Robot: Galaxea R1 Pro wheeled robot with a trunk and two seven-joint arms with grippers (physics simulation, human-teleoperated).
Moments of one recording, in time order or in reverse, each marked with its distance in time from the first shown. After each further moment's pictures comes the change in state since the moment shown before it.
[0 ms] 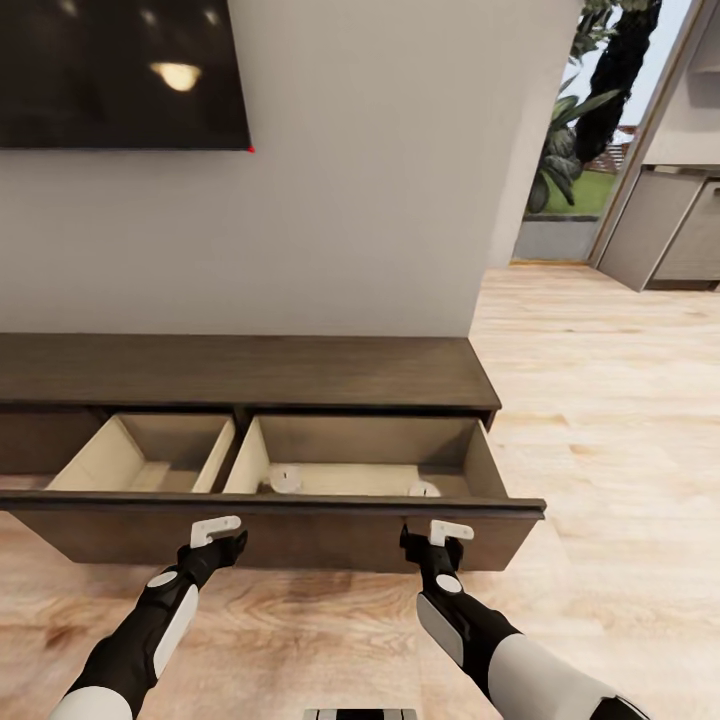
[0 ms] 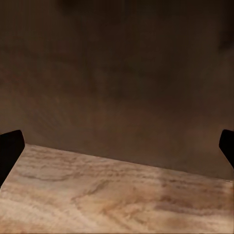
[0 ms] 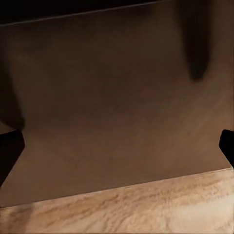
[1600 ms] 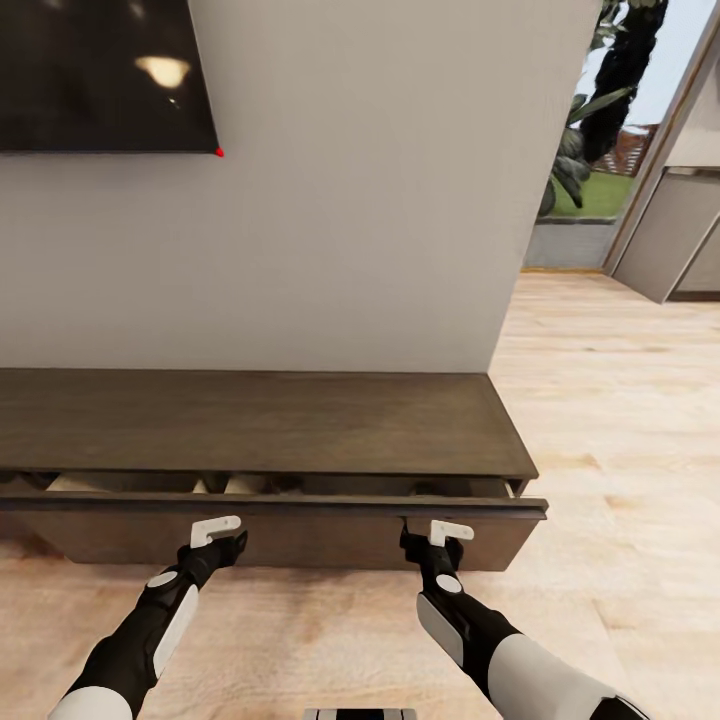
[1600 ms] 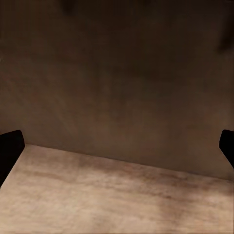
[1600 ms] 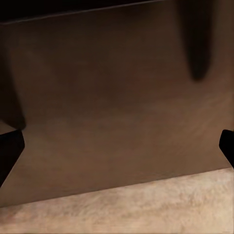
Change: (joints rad) left arm 0.000 0.000 0.000 0.000 0.000 0.000 0.000; right arm 0.000 0.000 -0.001 0.001 0.002 0.003 0.000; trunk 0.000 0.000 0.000
